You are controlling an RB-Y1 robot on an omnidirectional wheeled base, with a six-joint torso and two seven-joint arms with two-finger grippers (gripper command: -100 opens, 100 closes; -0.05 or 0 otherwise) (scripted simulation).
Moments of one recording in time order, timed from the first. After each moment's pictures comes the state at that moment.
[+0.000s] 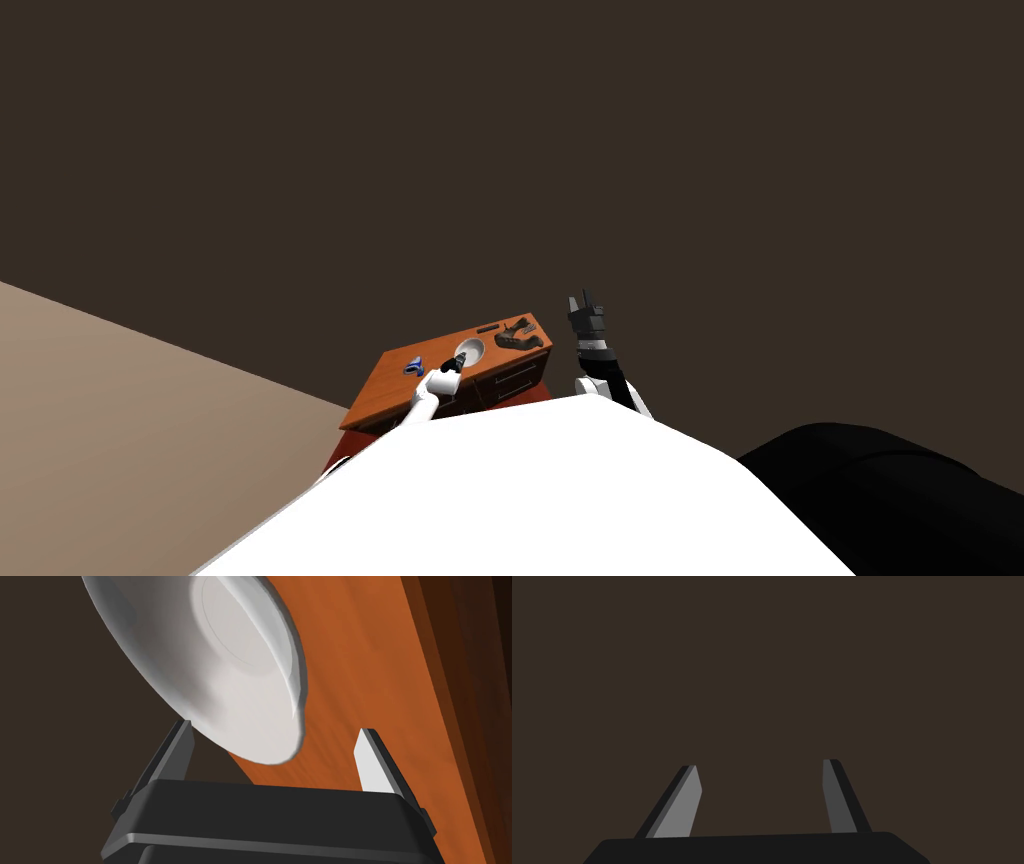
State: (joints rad) left arm -0.21 0.14 -0.09 -0.87 -0.07 0.41 -0.11; right arm 0.52 -0.03 0.04 -2.24 0.02 -0.42 -0.16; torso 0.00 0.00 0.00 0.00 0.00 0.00
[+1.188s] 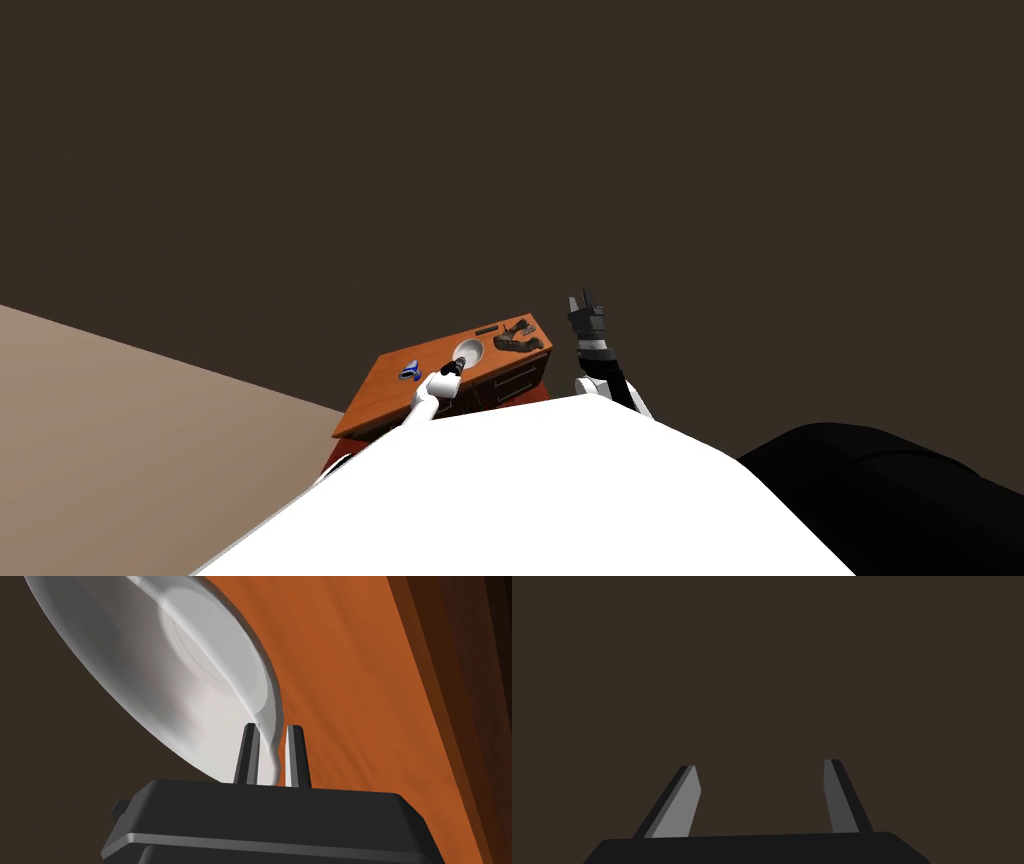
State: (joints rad) left arm -0.22 0.14 -0.09 -0.81 -0.07 0.39 -0.11; right arm 0.52 -0.03 0.04 -2.24 0.02 -0.42 -0.16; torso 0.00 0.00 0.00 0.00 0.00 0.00
